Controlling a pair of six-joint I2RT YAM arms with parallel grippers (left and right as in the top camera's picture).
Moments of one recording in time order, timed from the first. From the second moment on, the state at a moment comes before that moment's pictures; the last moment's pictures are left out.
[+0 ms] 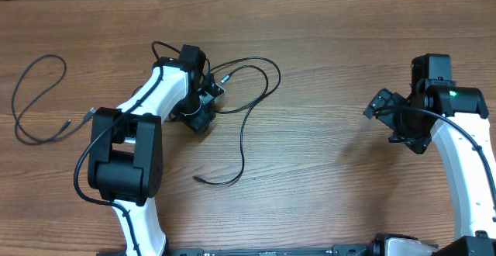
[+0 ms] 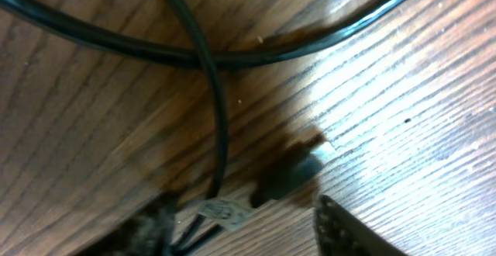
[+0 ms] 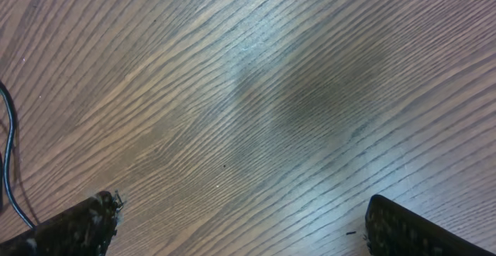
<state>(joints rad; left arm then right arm) -0.20 2.05 1.39 -0.96 0.01 0.50 -0.10 1.41 1.18 -1.13 -0.04 0.57</state>
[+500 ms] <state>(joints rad) -0.20 2.05 1.41 -0.97 0.00 0.42 -0.10 1.41 1.18 -1.12 -0.04 0.57</state>
